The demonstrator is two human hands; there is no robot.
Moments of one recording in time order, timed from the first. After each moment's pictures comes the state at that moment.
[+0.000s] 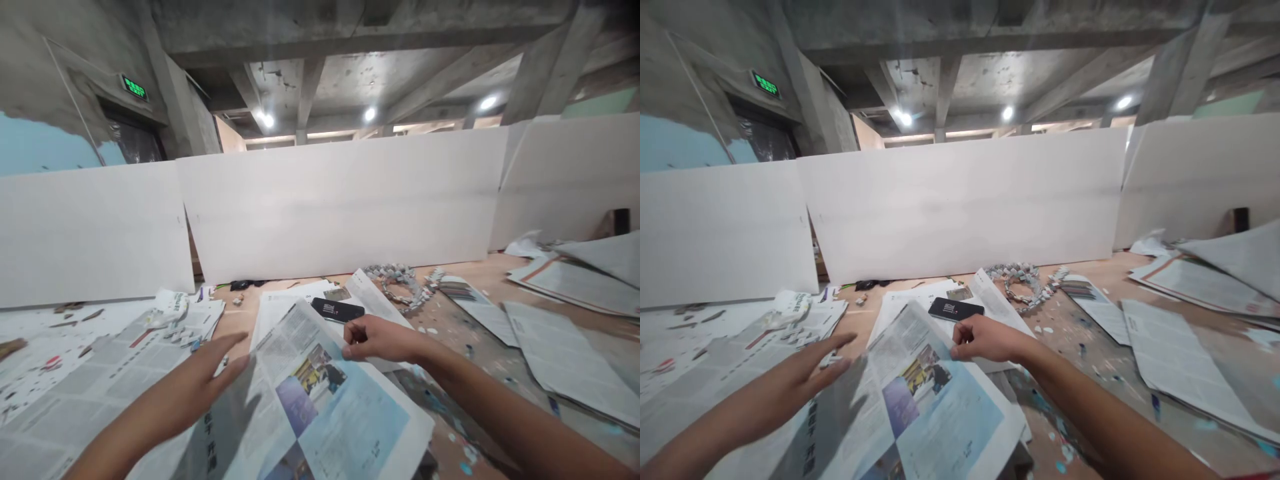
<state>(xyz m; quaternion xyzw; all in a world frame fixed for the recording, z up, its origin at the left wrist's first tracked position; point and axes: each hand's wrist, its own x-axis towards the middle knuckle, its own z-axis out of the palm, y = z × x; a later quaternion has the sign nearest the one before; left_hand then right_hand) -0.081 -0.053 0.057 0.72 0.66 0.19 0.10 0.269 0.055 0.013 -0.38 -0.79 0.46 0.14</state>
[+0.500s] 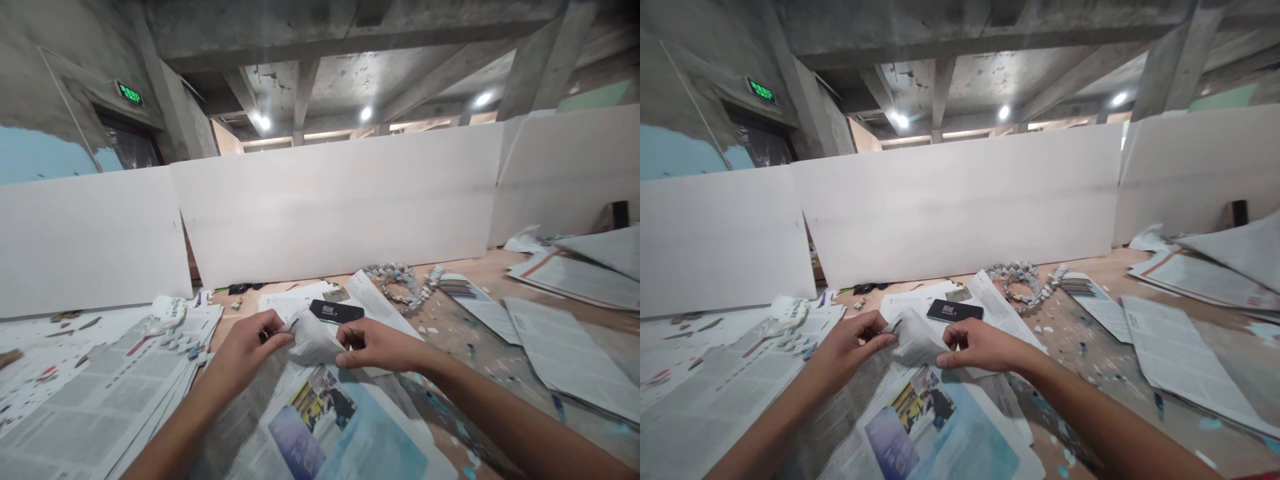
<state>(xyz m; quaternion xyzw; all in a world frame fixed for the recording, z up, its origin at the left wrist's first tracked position) -0.007 -0.004 0.067 0.78 0.52 0.29 0.20 0.264 0.043 0.023 -0.33 -0.80 0.46 0.20</state>
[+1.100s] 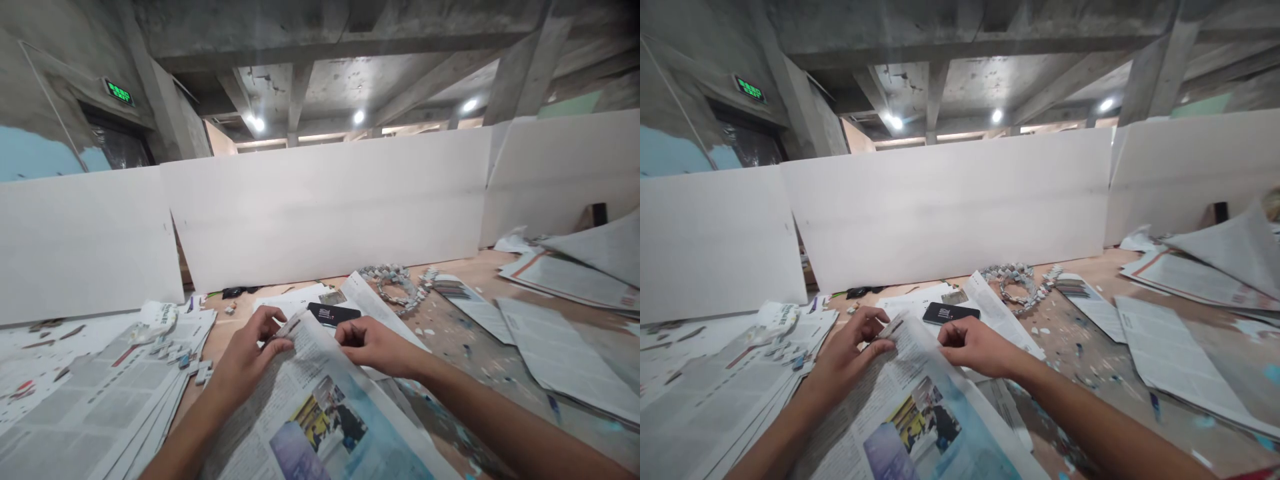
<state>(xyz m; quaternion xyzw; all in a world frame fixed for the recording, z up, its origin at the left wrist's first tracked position) -0.002 0.002 0.051 0.75 0.50 0.36 0.25 0.256 0.037 0.021 -0.32 -0.73 0.53 0.29</state>
